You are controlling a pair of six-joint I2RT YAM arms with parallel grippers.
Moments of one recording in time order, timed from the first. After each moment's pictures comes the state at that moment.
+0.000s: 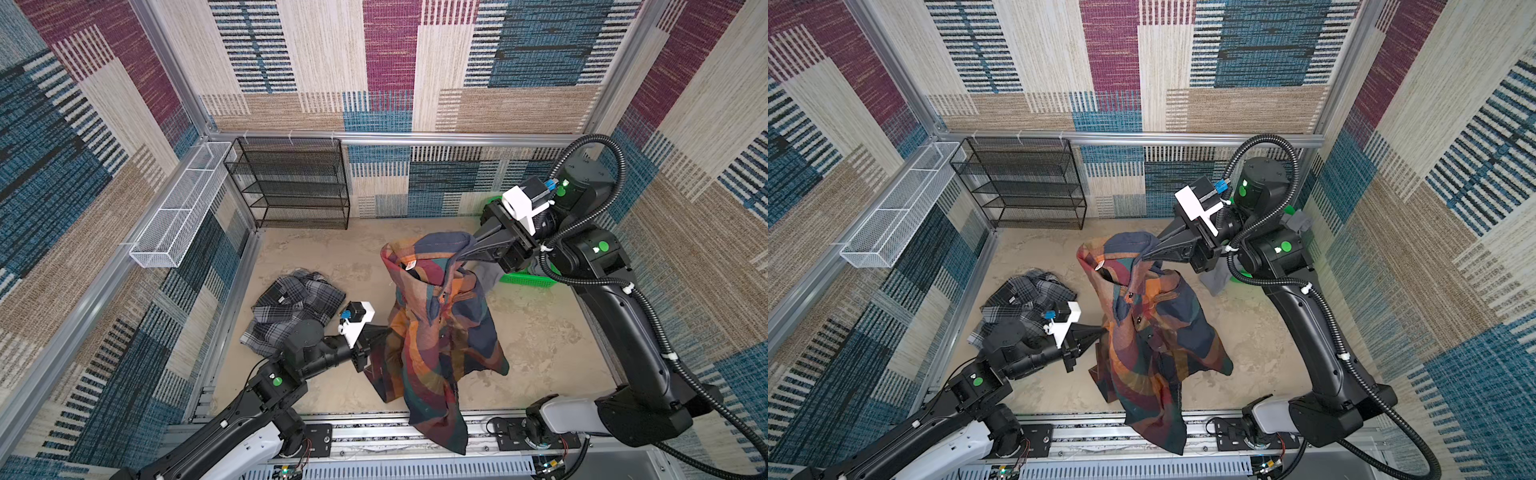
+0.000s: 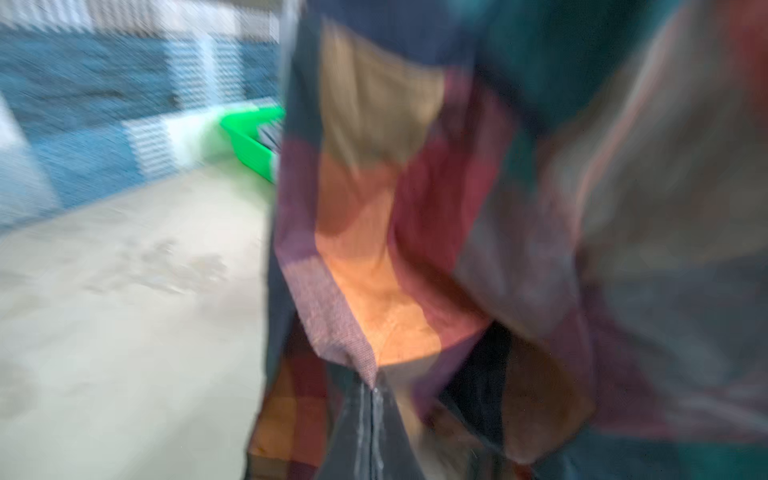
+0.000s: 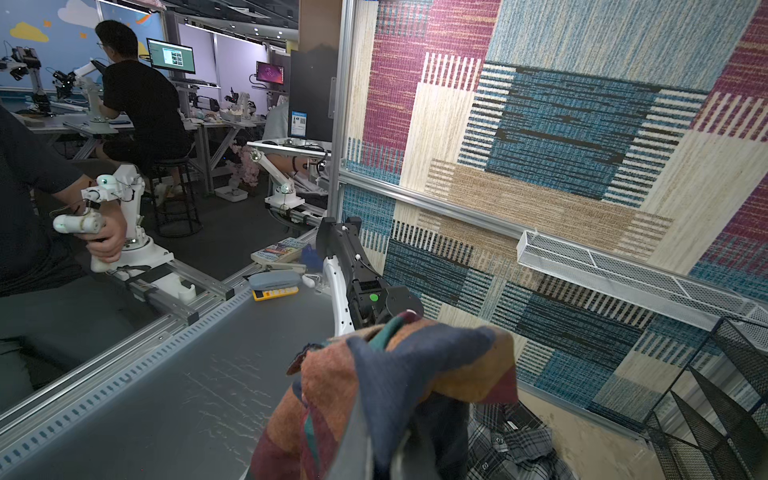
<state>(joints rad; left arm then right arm) -0.70 0.60 0.52 -0.03 0.31 -0.10 0.39 1.36 1.80 -0.33 -1.57 -0.07</state>
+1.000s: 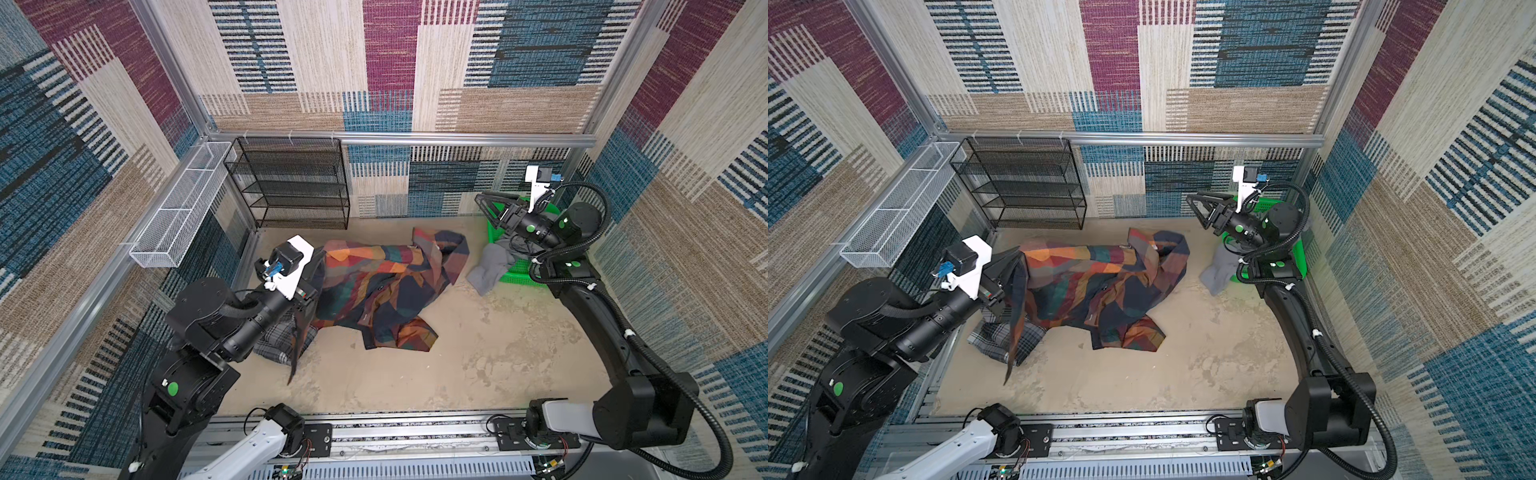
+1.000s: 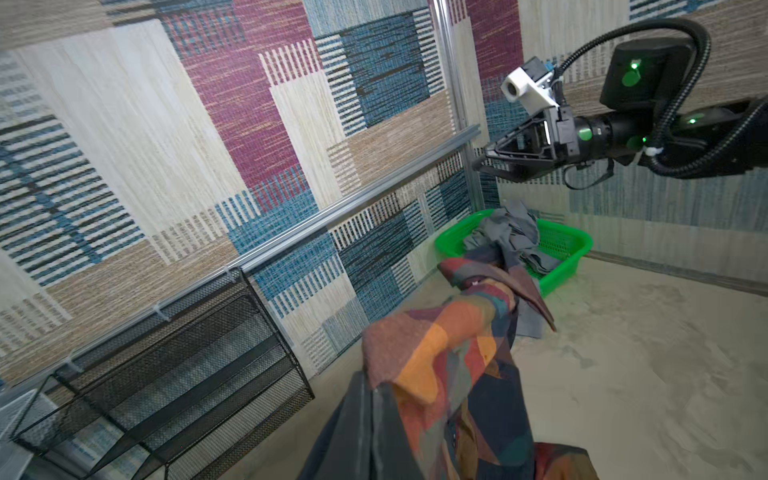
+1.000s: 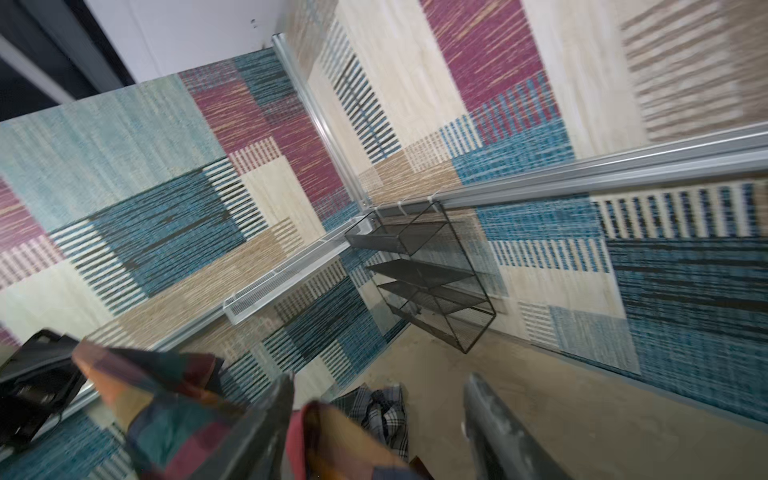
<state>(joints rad) -0.56 0.82 1.39 -0.60 0.10 0.35 0.04 1.30 1.23 0.28 -0.77 0.67</state>
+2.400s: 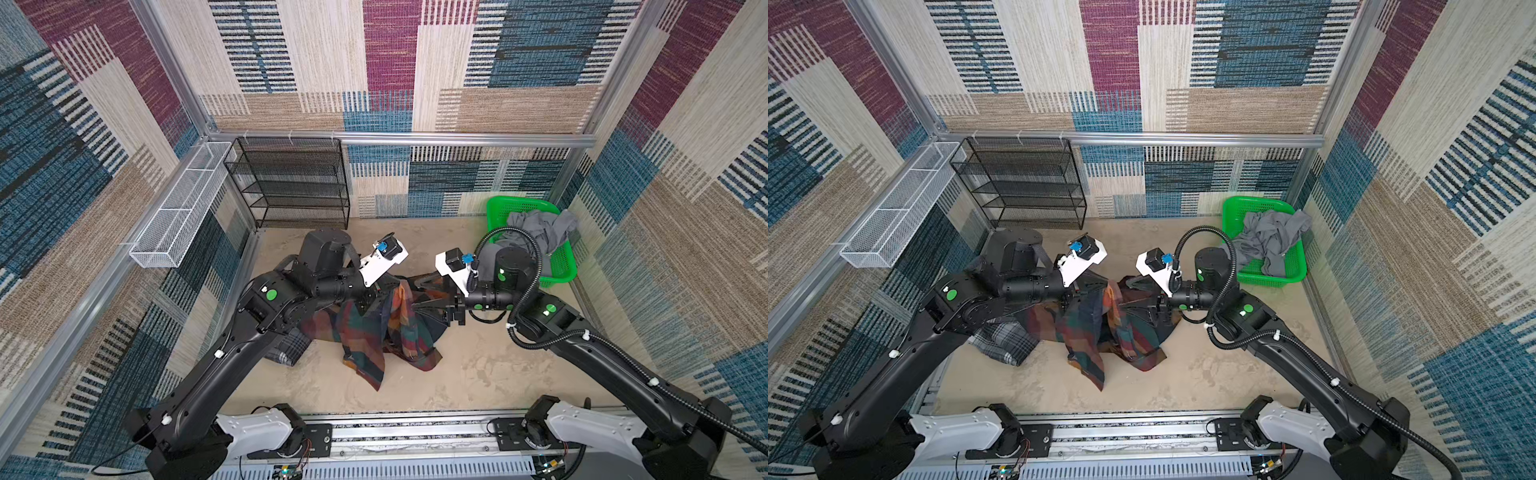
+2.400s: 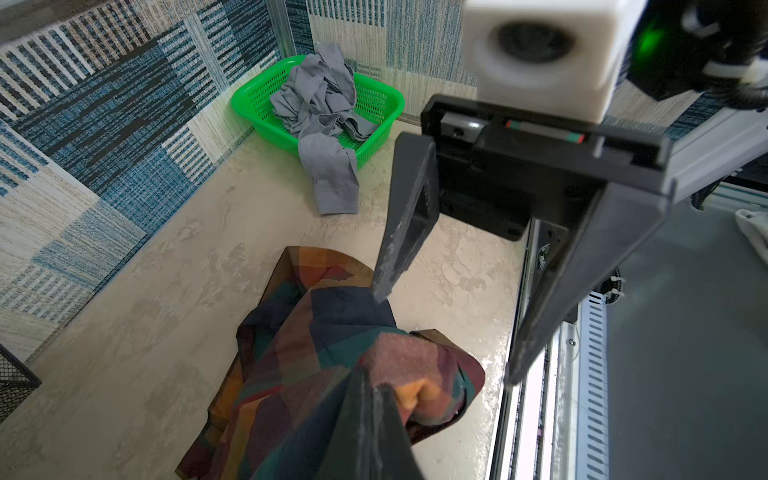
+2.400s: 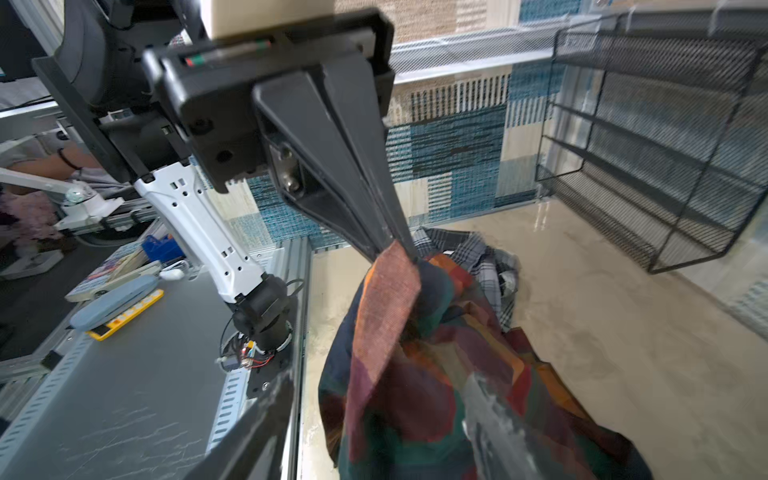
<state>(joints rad) -0.72 1.22 1.58 -0.91 0.34 0.26 0.66 1.13 1.05 -0.17 -0.80 -0.02</state>
